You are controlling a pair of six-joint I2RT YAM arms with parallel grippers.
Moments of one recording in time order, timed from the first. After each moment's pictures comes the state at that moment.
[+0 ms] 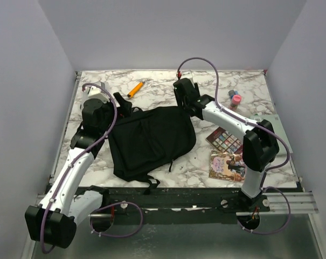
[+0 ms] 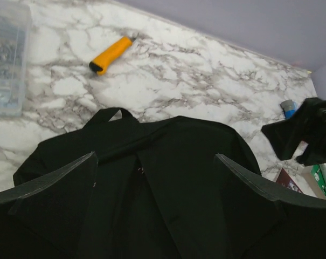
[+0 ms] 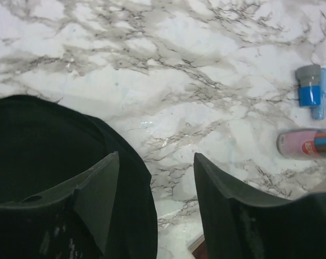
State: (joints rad) left arm -0.26 0.93 0.85 -0.14 -0.05 -0.45; right arm 0.67 1.83 1.46 -0.34 0.54 0.12
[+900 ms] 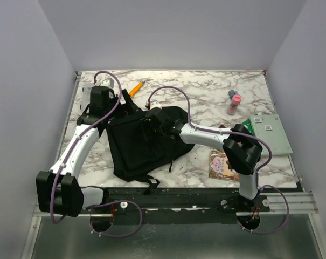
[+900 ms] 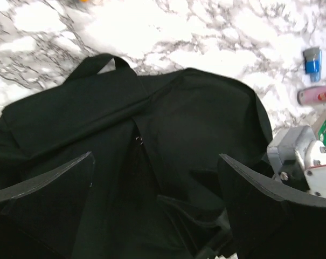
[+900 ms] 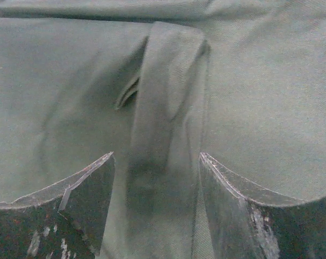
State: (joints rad) left arm -0.16 1.22 1.00 -0.32 0.17 -0.49; right arm 0.95 1.93 1.39 -0.17 0.20 0.44
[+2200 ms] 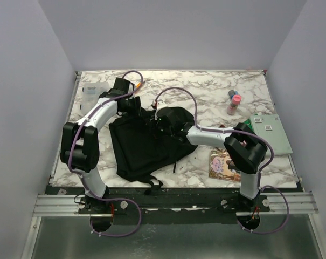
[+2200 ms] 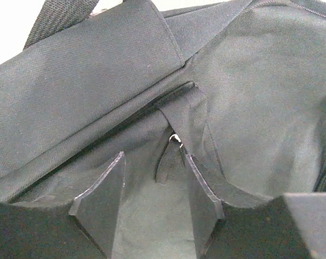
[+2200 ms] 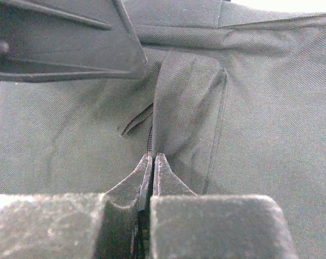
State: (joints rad) left arm -0.23 1.77 1.36 -0.65 0.27 -0.37; right arm 0.89 1.93 1.24 0.12 0.11 0.36
